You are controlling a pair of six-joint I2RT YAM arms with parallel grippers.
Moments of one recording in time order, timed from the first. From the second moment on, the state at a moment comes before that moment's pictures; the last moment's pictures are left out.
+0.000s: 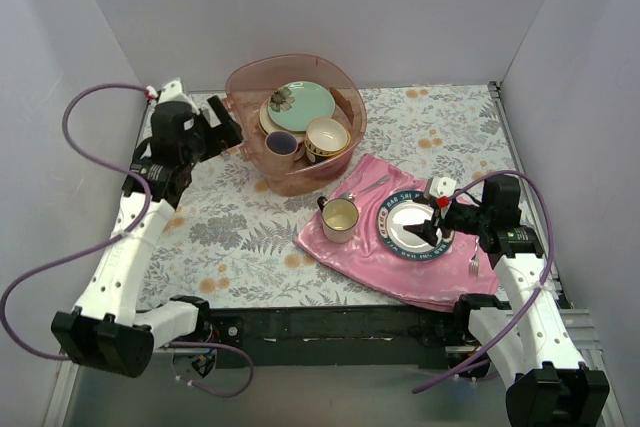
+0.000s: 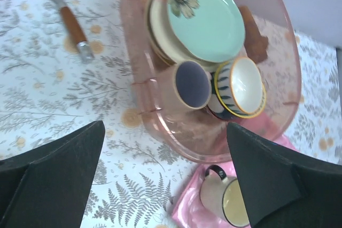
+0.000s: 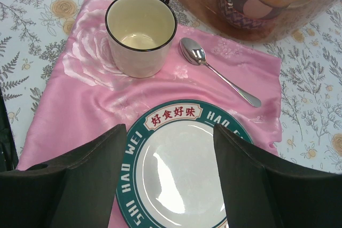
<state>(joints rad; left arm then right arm) -0.24 1.18 1.29 -0.56 -0.12 -0.51 0.03 0.76 0.61 -0.50 -1.01 -0.79</state>
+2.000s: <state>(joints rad) 0.33 1.57 1.13 -0.43 -0.05 -0.53 0.03 0.76 0.61 -0.50 -1.00 -0.79</state>
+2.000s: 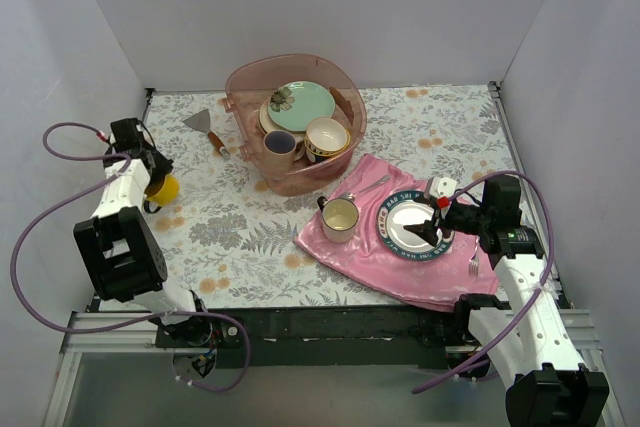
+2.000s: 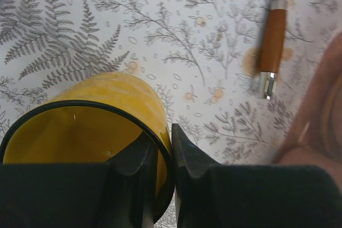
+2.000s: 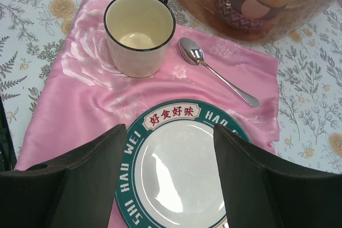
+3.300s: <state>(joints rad) -0.34 2.22 2.25 -0.74 0.11 -0.19 0.02 0.76 0.61 -0.50 -1.00 -0.80</state>
